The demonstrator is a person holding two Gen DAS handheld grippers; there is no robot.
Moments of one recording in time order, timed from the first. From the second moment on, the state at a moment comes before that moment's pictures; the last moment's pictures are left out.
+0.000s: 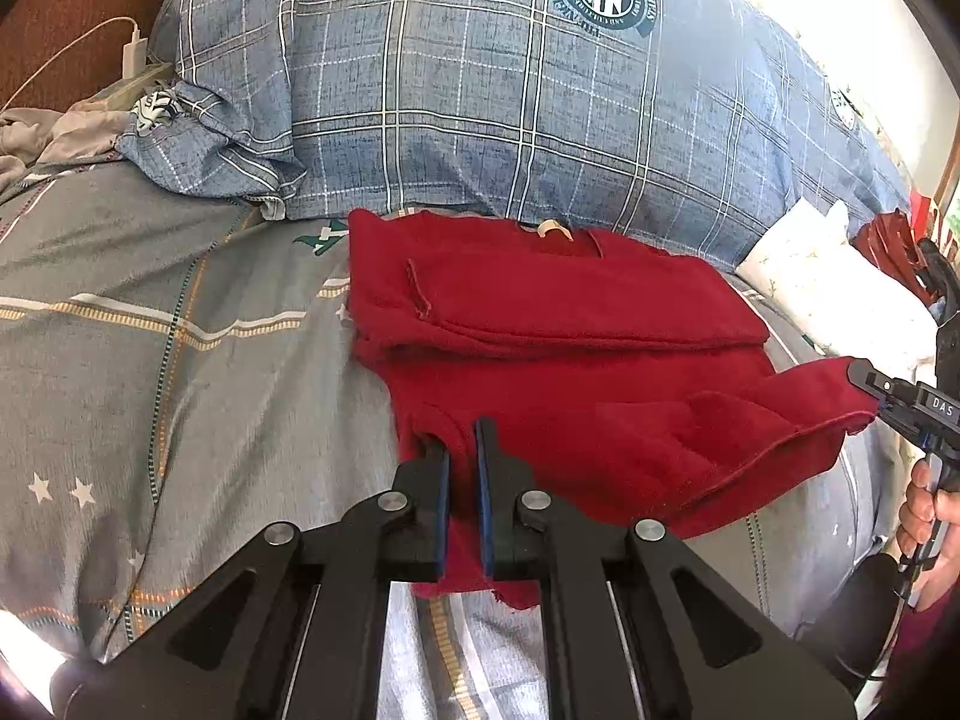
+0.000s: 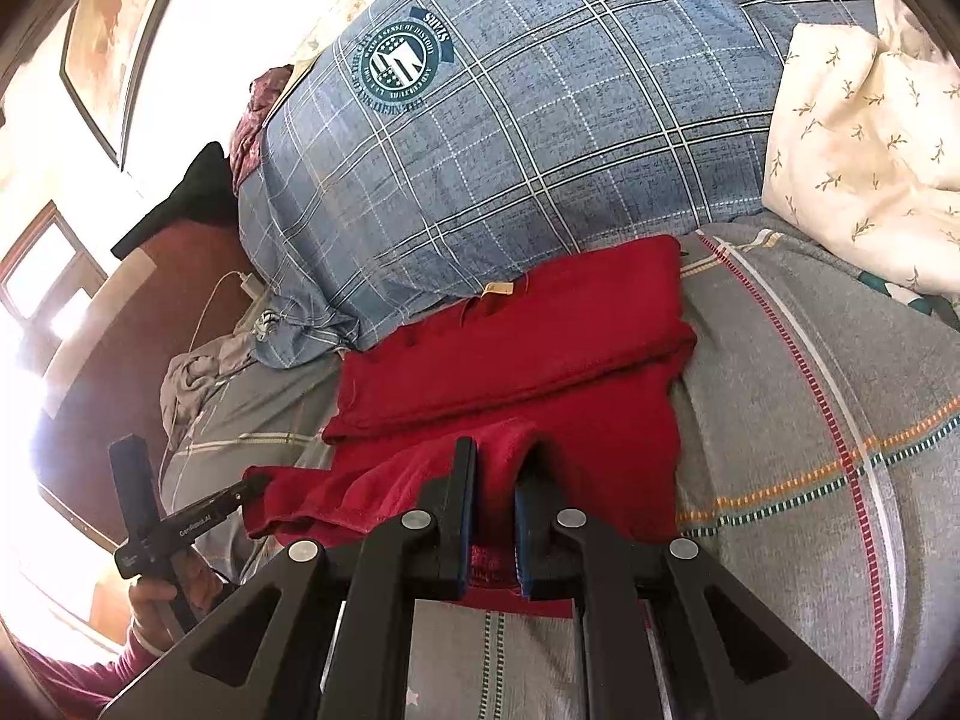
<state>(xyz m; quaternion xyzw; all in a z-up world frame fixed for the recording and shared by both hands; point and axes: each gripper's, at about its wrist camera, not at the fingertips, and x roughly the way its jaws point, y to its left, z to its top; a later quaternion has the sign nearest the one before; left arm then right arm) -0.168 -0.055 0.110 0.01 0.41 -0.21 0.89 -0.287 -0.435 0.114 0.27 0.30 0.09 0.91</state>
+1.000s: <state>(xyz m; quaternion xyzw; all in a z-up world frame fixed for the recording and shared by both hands) -0.104 -0.077 0.138 0.00 0.37 -0.19 0.91 -0.226 -0.439 0.156 0.22 0.26 0.06 0.94</state>
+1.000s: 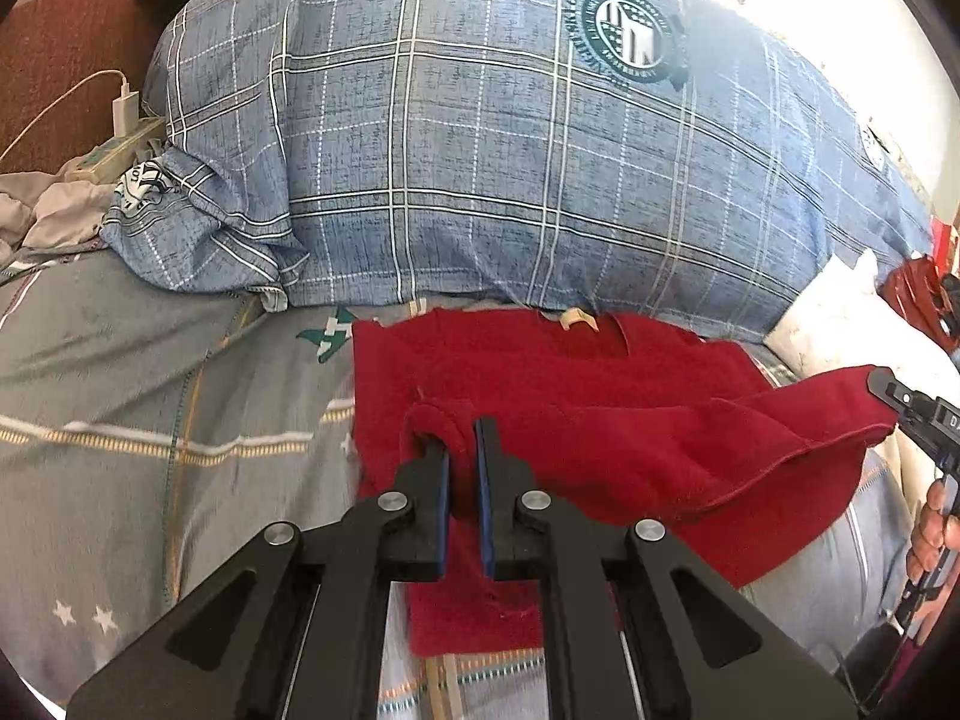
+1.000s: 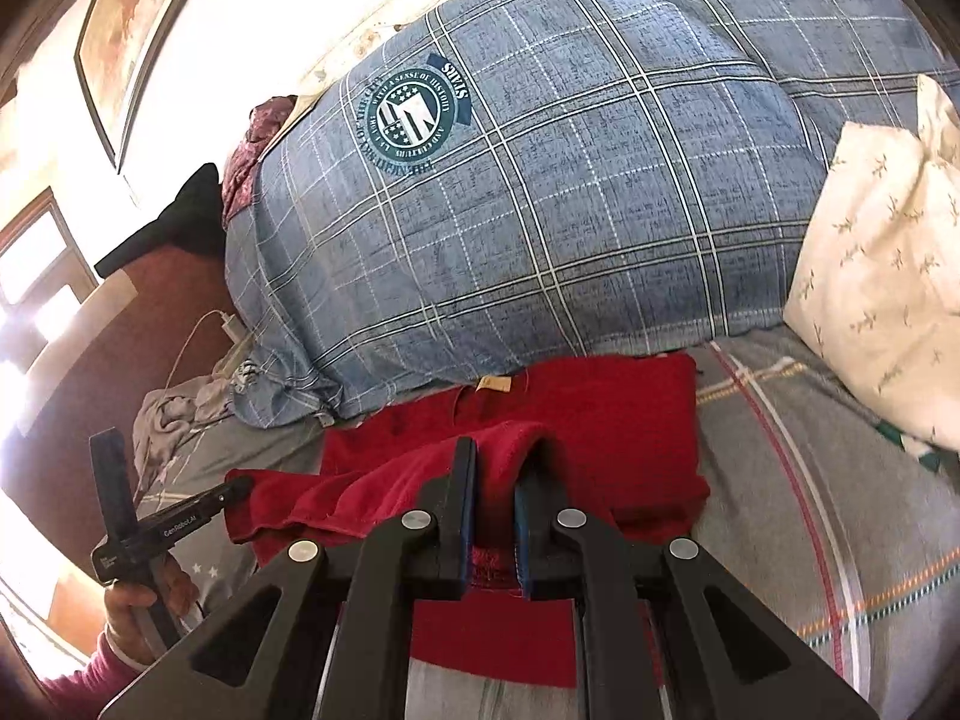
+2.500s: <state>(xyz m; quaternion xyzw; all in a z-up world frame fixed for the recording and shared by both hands) -0.003 -0.081 0.106 -0.05 0.40 -0.17 0.90 -0.122 -0.468 0.119 0.25 0.31 0.02 0.92</state>
